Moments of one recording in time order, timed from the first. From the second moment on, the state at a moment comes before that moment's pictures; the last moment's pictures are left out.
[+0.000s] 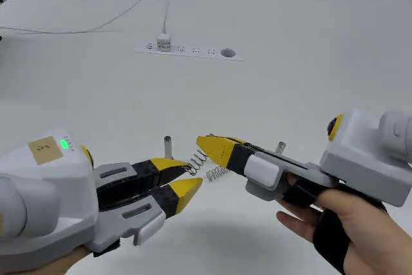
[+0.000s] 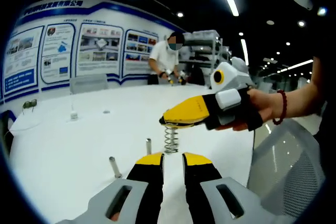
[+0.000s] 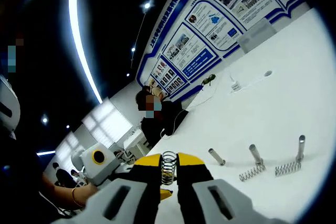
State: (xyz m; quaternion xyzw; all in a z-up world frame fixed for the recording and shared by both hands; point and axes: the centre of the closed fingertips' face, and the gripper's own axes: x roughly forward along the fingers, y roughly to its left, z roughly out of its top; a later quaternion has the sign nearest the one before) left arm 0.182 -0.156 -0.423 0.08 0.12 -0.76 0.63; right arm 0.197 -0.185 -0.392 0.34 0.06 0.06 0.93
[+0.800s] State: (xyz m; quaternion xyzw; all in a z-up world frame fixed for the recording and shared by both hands) left arm 0.203 -0.147 -0.450 0.14 0.14 -0.72 0.67; right arm 0.246 -0.201 -0.389 0.20 0.09 0.04 0.97
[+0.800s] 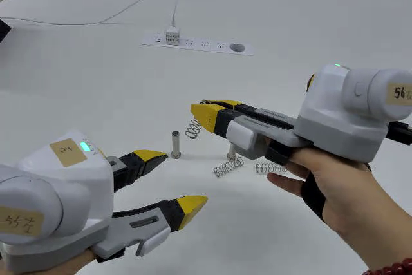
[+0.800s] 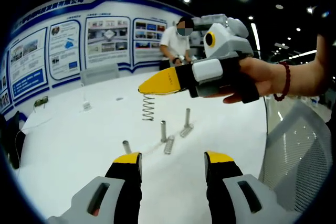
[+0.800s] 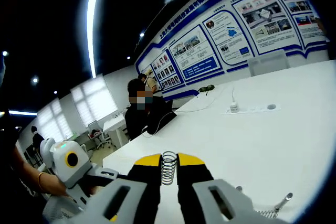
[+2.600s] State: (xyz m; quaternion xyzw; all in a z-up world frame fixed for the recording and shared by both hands) left arm 0.218 -0.143 -0.467 0.14 0.19 -0.70 0.68; right arm 0.296 -0.212 -0.455 0.10 0.15 0.01 0.98
